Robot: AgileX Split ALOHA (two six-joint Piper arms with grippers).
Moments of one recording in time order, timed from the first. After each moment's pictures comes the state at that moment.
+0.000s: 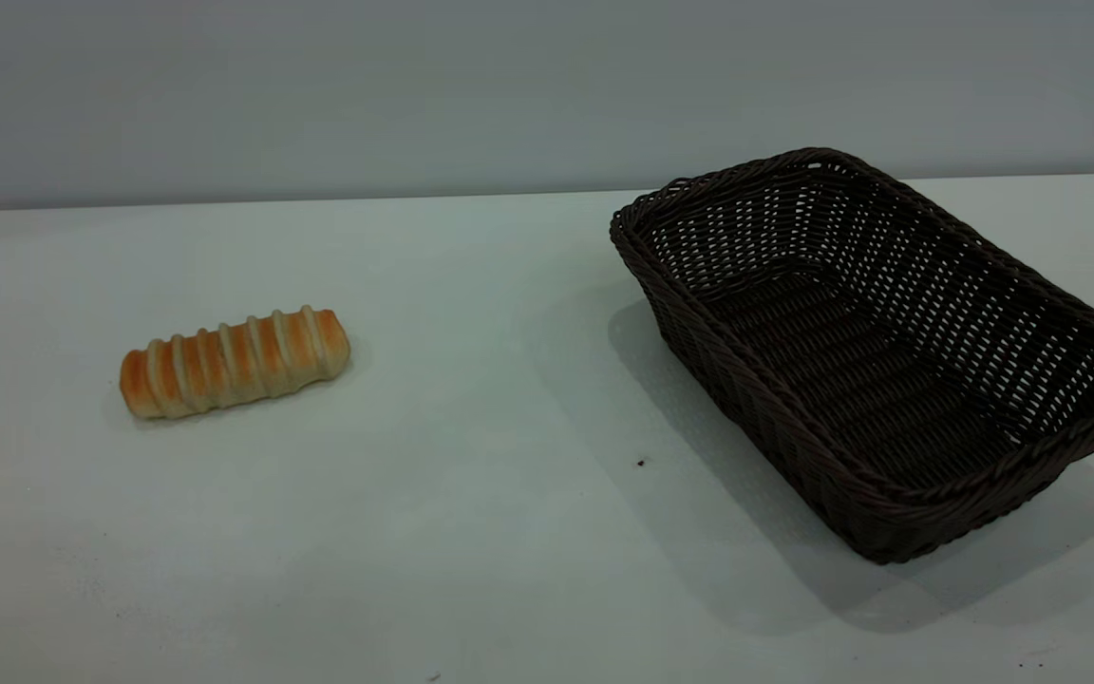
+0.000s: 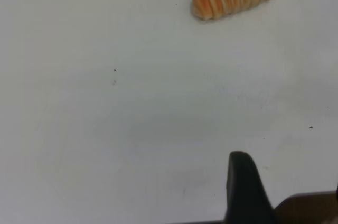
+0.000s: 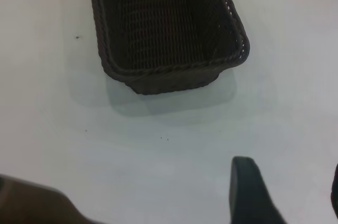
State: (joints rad) left arm -0.09 -0.02 -0.49 0.06 1.14 -0.04; right arm 0.07 -0.02 -0.48 0.10 1.15 -0.21
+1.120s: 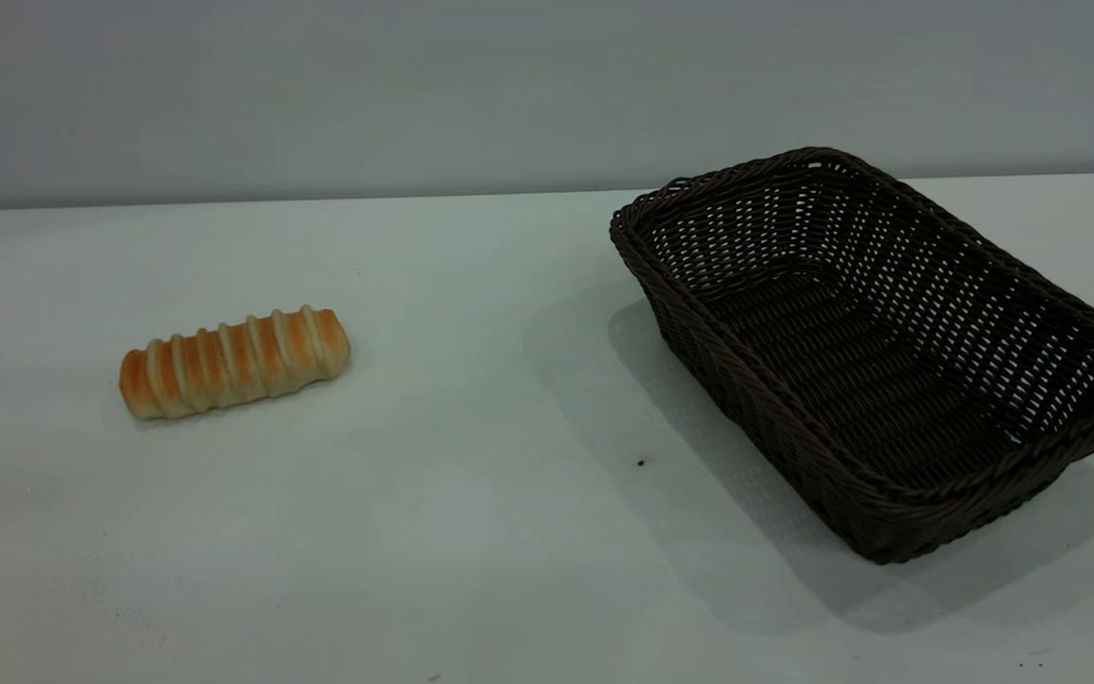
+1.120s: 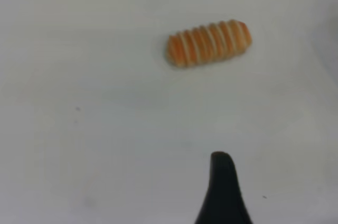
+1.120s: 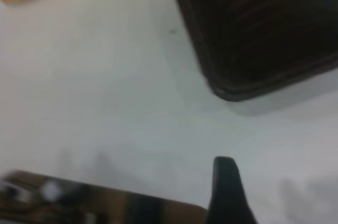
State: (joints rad) left arm -0.09 0.47 -0.62 0.03 0.81 -0.22; right arm 0.07 0.74 -0.54 0.51 0.78 -0.18
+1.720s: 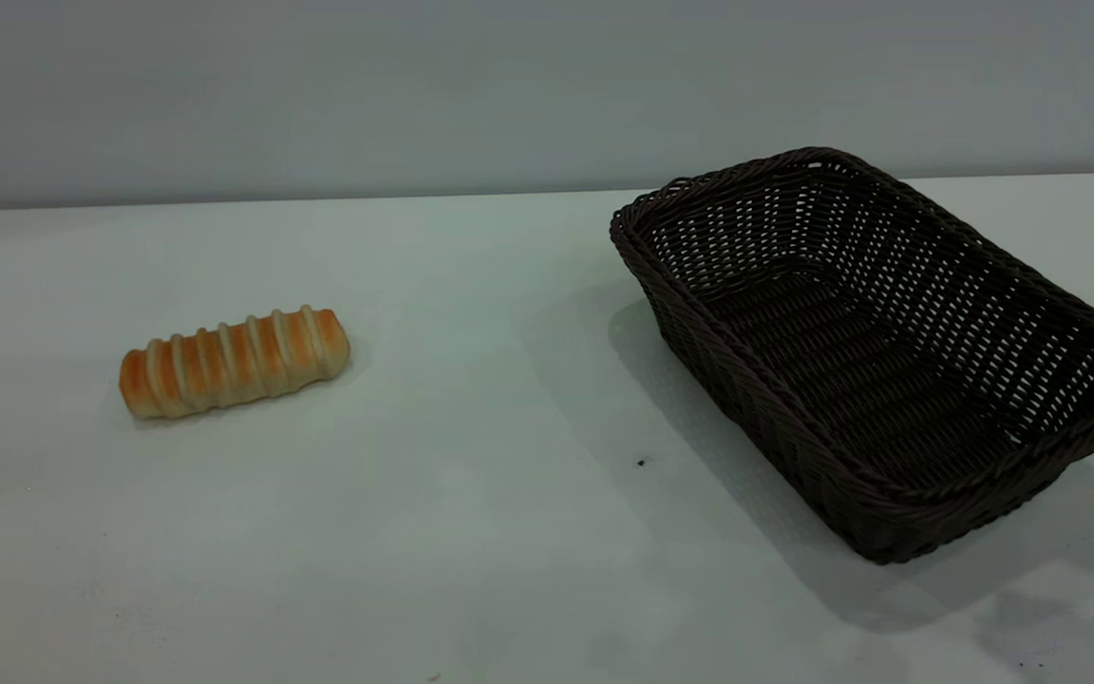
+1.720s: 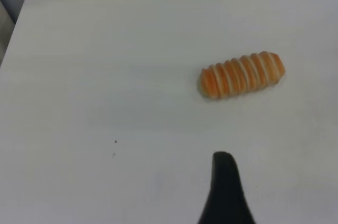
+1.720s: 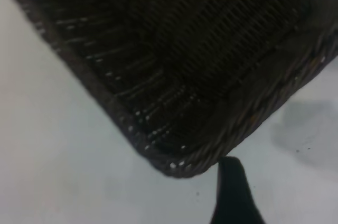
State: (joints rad) left arm -0.09 0.47 -0.62 0.13 0.75 -0.22; right arm 0.07 1.35 -0.48 0.70 0.32 -0.08
